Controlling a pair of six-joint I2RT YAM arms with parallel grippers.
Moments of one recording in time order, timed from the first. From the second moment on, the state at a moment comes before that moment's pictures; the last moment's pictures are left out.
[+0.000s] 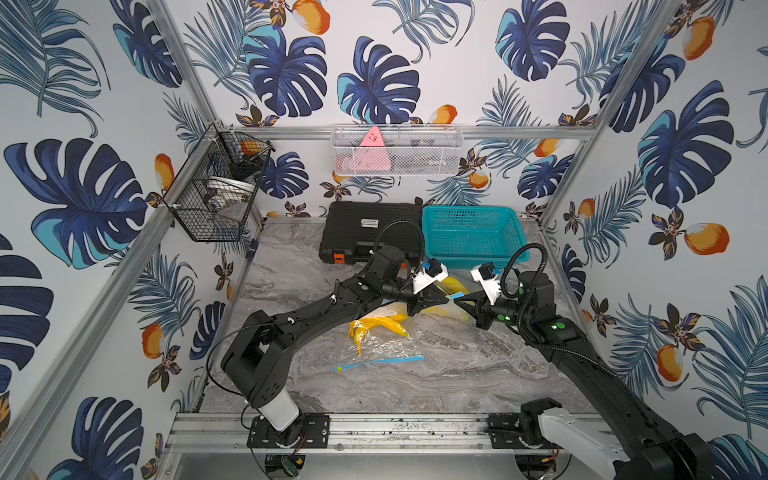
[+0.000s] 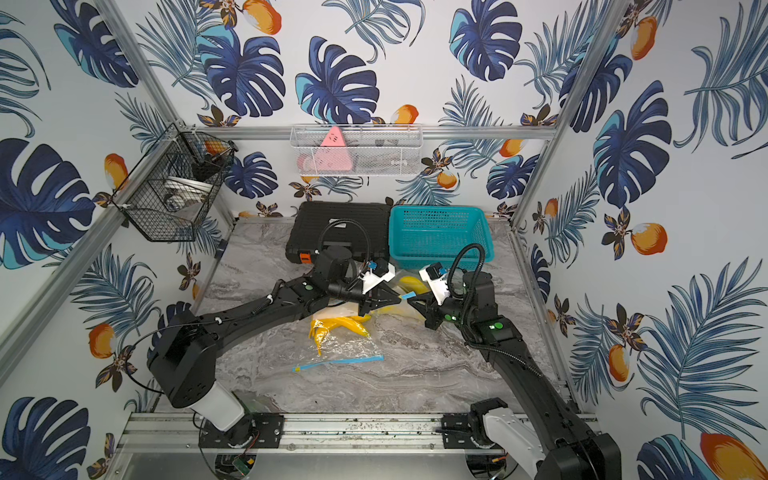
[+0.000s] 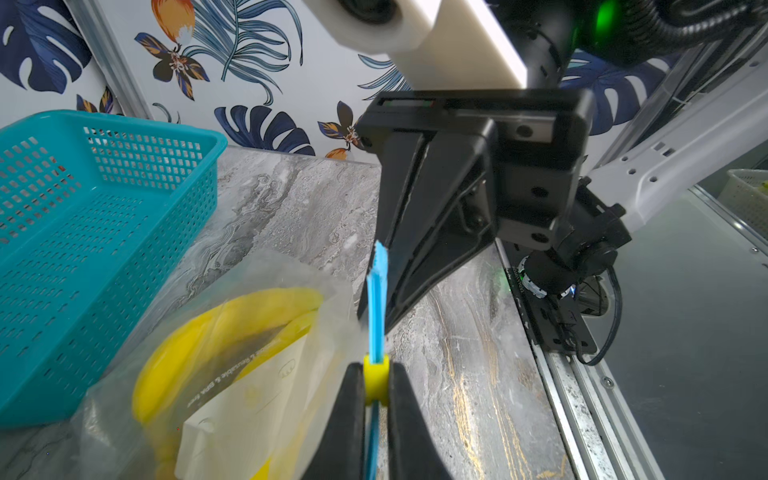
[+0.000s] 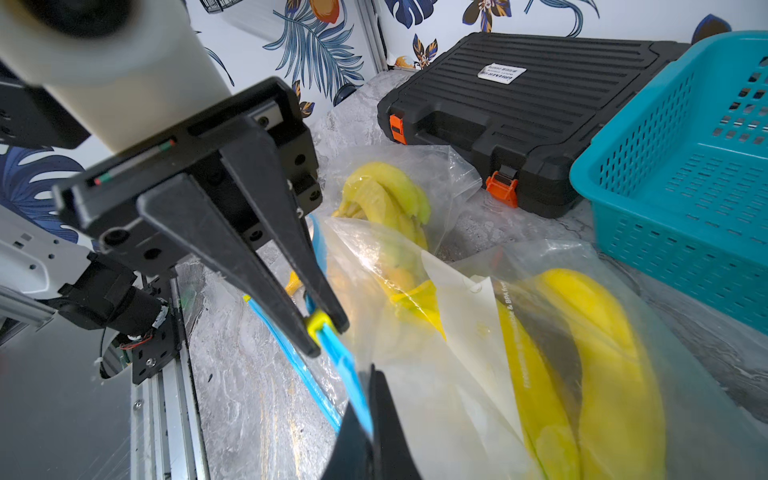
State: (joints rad) left arm -0.64 1.64 1.16 0.00 0.78 0.24; right arm 0.24 0.97 0.70 -0.24 -0.72 -0.05
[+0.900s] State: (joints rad) left arm -0.64 1.32 0.89 -0.25 0.37 0.31; right arm -0.01 0.95 0.68 -0.17 -0.68 0.03
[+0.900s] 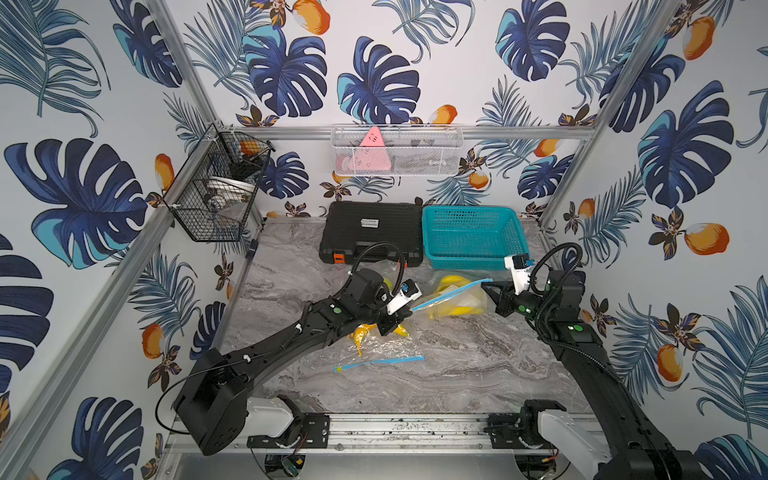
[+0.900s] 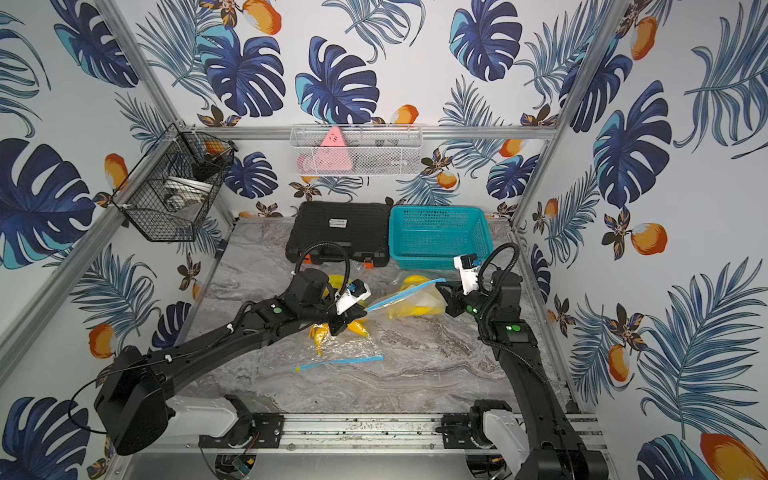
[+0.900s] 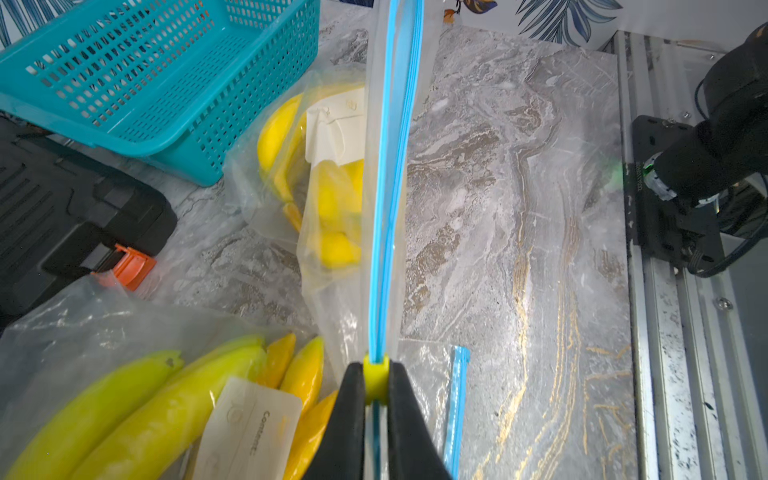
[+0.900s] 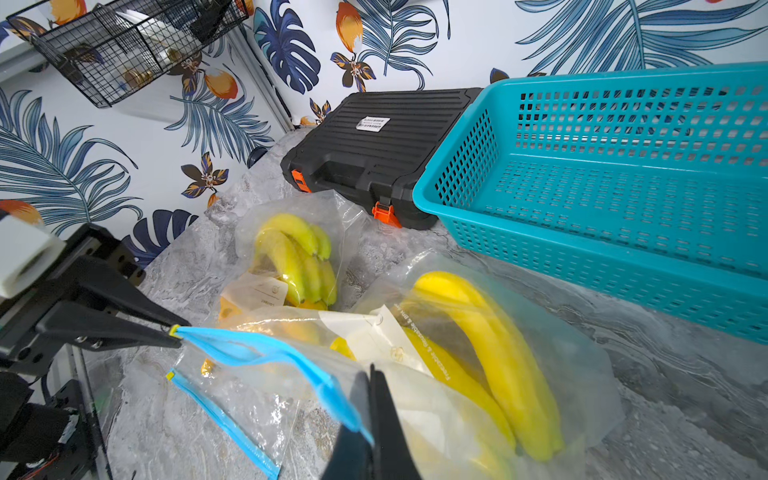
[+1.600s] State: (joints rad) left arm -0.64 1.21 0.94 -0.30 0.32 0.22; right arm 0.03 0.96 0.65 -0.16 -0.67 0.05
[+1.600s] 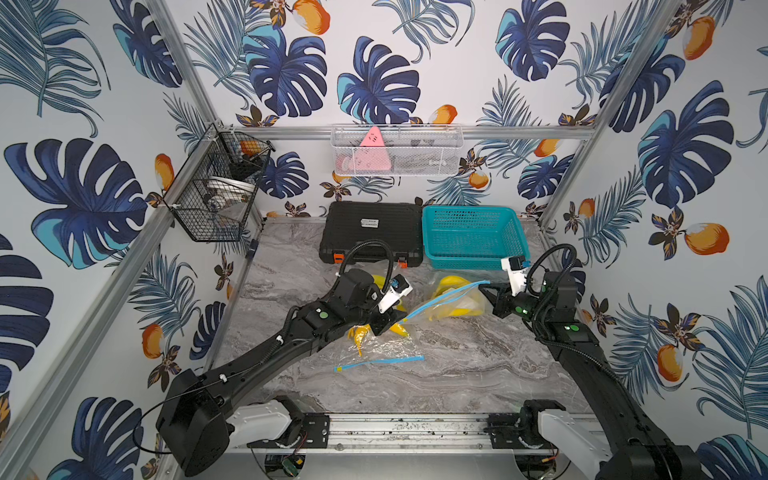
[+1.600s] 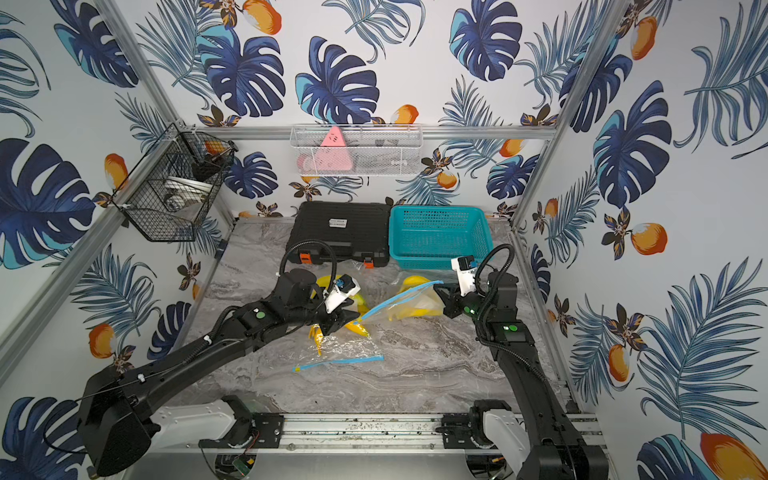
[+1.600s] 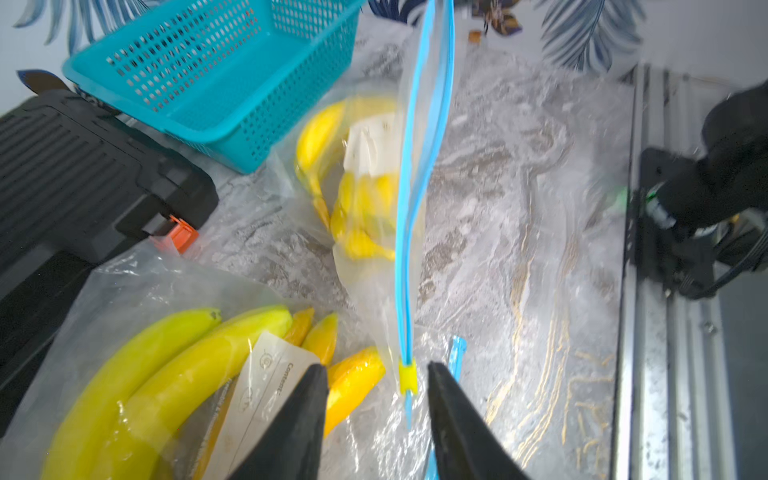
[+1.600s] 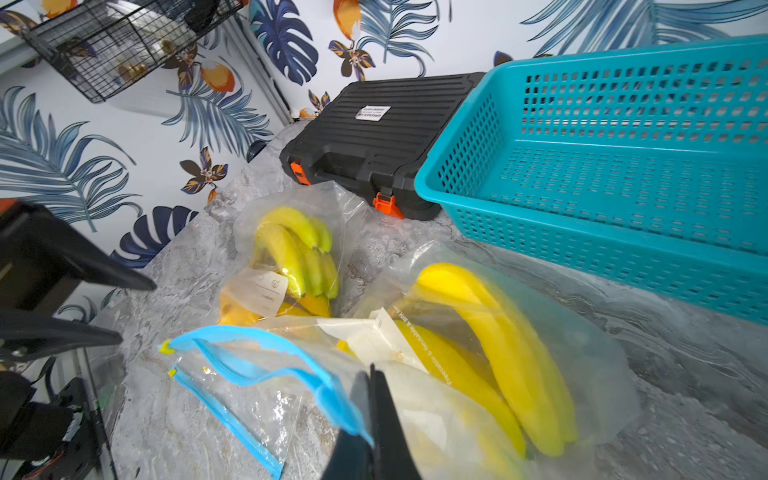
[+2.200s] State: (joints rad) left arm -0.65 1.44 1.03 -0.18 0.45 0.16; right arm 0.05 0.97 0.66 -0.16 -0.67 0.05
